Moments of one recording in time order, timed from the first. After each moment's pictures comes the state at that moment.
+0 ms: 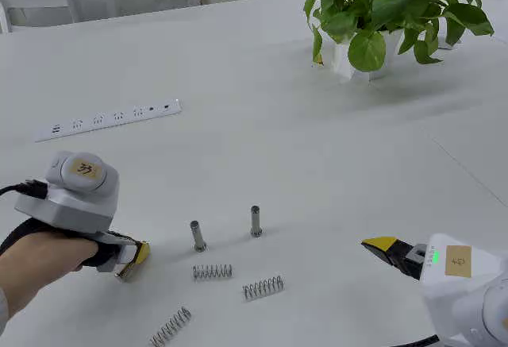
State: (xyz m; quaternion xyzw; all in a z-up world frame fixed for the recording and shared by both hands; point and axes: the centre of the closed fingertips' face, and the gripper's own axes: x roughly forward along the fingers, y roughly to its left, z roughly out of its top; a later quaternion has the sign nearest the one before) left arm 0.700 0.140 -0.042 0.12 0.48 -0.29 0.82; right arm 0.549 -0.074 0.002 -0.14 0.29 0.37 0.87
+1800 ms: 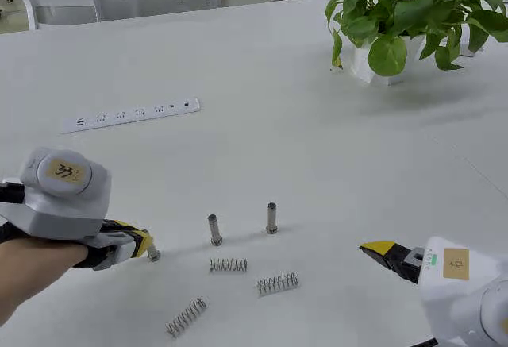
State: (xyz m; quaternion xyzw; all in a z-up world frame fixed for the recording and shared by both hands) left arm 0.682 0.148 -0.004 0.14 0.41 -0.31 0.85; right arm 0.546 -0.054 0.001 -0.15 0.29 0.40 0.86
